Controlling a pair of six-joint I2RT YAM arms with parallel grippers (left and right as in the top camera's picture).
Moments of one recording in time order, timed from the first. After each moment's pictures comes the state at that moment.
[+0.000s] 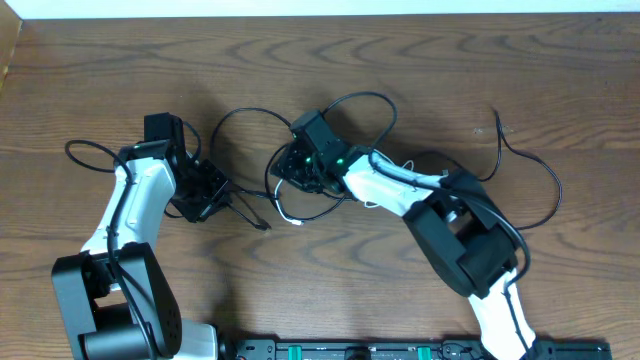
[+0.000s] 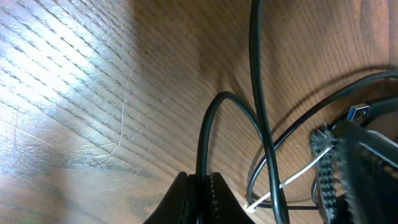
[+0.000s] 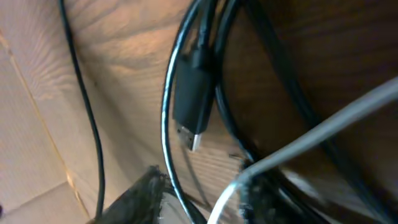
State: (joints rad) left arm 0.16 1.64 1.03 -0.89 0.30 -0.65; right arm 0.75 2.20 1.41 -0.08 -0.35 1.23
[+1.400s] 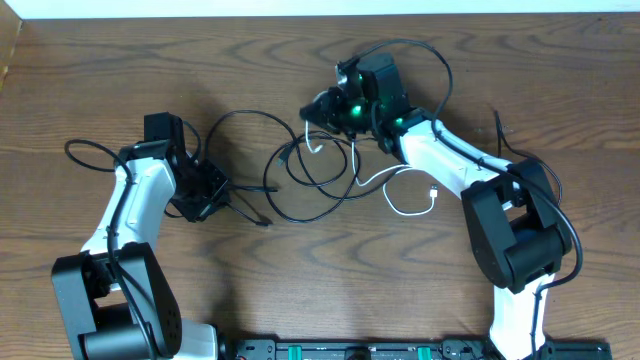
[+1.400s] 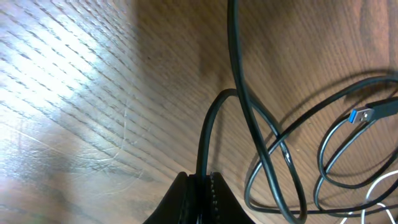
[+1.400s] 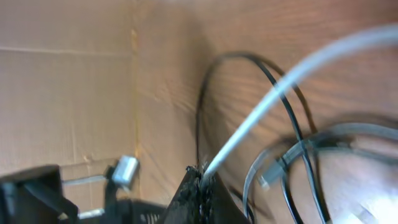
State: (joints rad) left arm 0.16 1.64 1.03 -0.88 0.29 -0.65; right arm 0.49 2.08 1.41 0.04 -0.69 0.99
